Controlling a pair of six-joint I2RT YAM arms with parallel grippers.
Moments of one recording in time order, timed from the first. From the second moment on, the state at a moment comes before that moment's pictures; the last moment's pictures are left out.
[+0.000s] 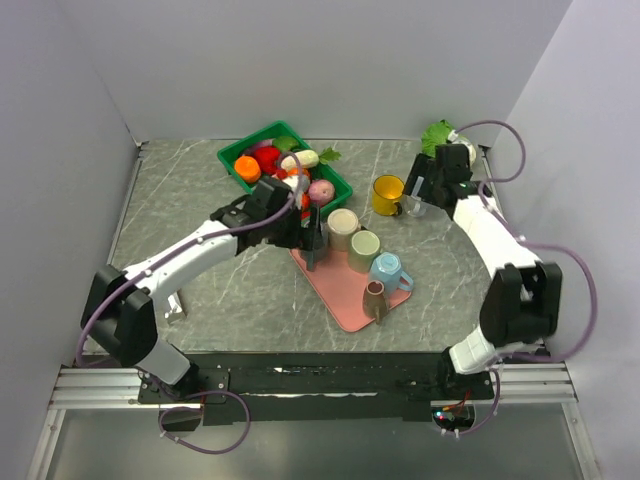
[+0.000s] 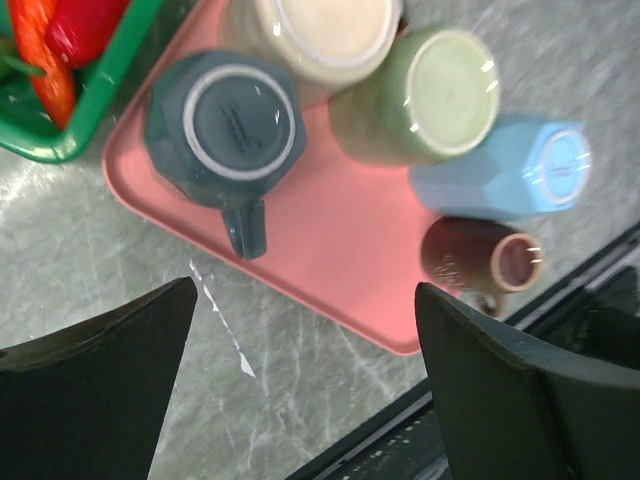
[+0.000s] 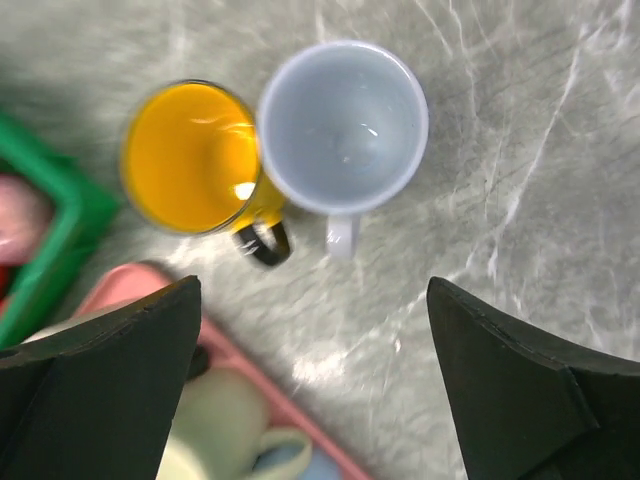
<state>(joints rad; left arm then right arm) -0.63 1.51 1.23 -0.46 0.18 -0.45 0.09 1.61 1.30 -0.43 0.17 0.39</state>
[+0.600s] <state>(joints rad) -0.74 1.70 1.23 -0.45 -0.10 -0.50 0.09 1.16 1.14 -0.52 0.07 0.42</state>
